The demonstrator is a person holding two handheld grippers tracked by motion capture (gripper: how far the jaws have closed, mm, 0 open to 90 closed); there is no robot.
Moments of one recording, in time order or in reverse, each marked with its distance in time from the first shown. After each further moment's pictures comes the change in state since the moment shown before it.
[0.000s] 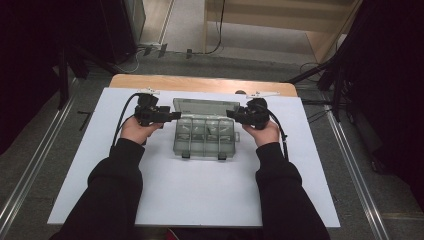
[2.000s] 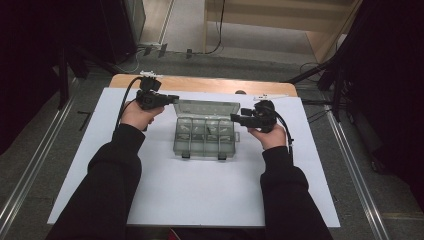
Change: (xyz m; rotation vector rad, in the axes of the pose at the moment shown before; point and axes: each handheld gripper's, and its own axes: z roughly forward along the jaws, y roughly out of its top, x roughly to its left) left arm -0.009 0.047 -0.004 0.009 0.009 0.030; right arm -0.004 -0.007 -0.022 0.014 0.041 0.033
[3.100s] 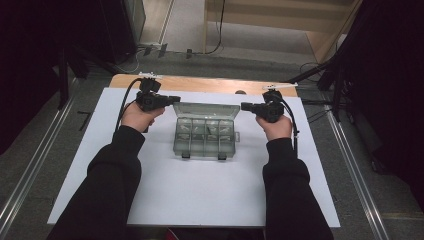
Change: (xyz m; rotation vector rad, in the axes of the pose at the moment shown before) left arm -0.003 -0.004 -0.002 -0.019 -0.044 -0.019; right arm -0.020 0.024 -0.014 0.008 0.013 0.101
